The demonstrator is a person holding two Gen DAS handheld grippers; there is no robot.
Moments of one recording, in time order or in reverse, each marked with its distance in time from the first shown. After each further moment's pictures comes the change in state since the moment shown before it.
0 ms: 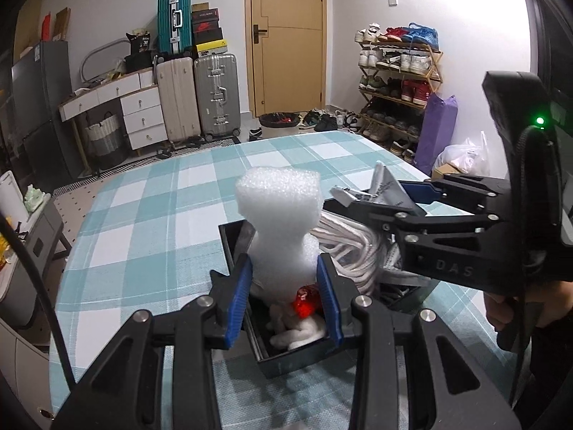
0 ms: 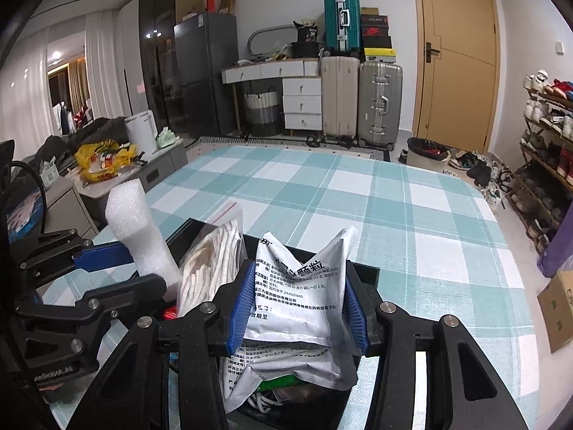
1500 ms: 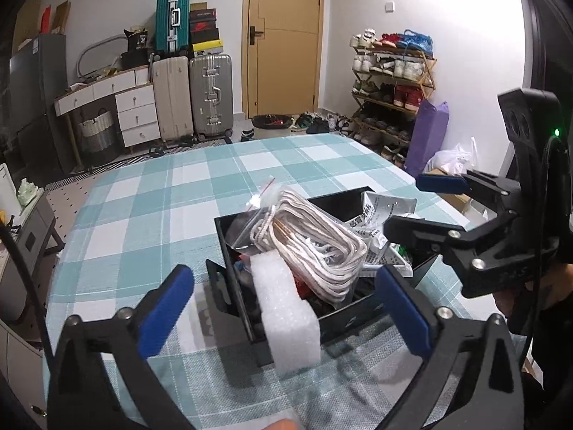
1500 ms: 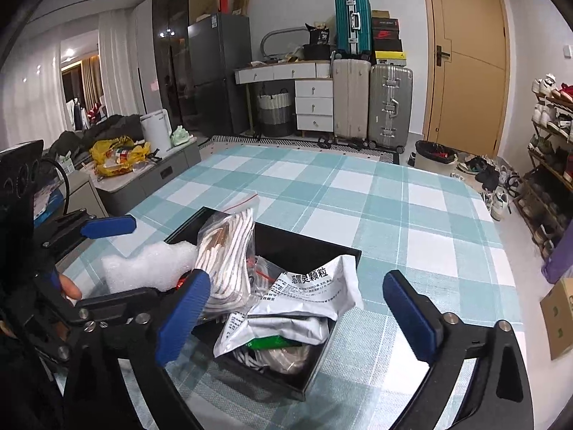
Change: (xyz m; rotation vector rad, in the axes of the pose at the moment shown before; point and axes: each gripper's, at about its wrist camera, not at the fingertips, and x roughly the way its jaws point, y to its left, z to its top) left arm -0.017 -0.001 -0.006 -0.027 -0.016 -0.043; right arm -0.040 -0.014 -0.013 -0.021 -0.013 0.049
